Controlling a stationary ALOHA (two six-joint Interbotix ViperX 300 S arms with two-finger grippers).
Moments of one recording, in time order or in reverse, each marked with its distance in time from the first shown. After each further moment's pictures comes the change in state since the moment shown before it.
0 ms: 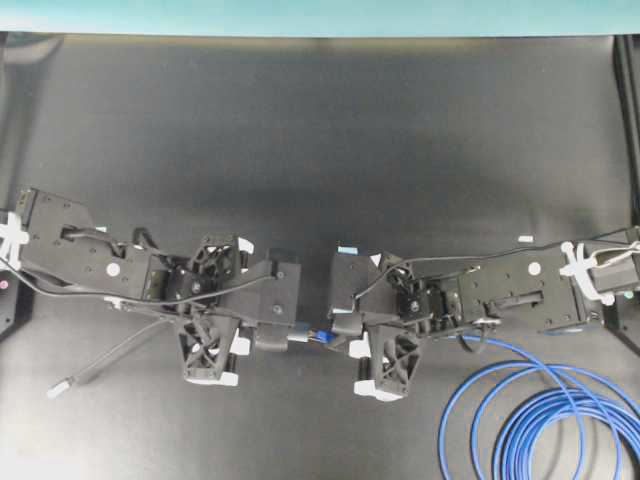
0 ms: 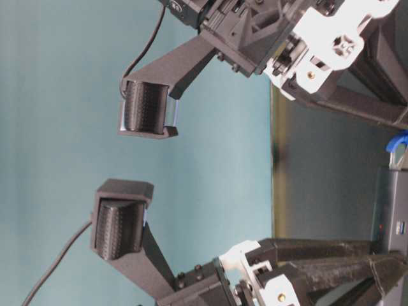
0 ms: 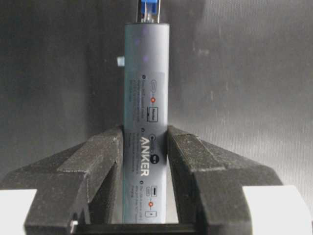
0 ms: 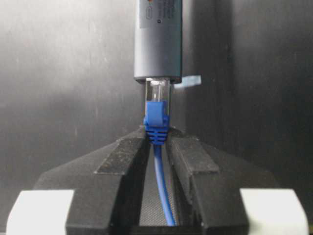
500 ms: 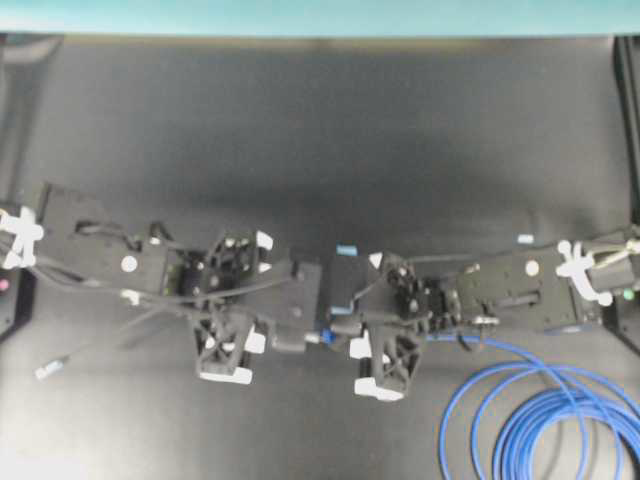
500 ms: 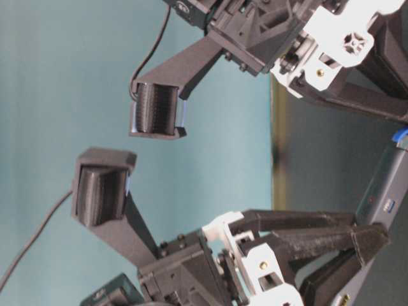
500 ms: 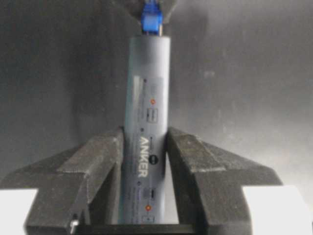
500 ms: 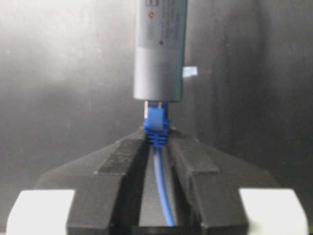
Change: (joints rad) left arm 0.012 0.034 -0.094 0.000 0.074 0.078; right arm -0.009 0.006 0.000 -0.003 0.005 0.000
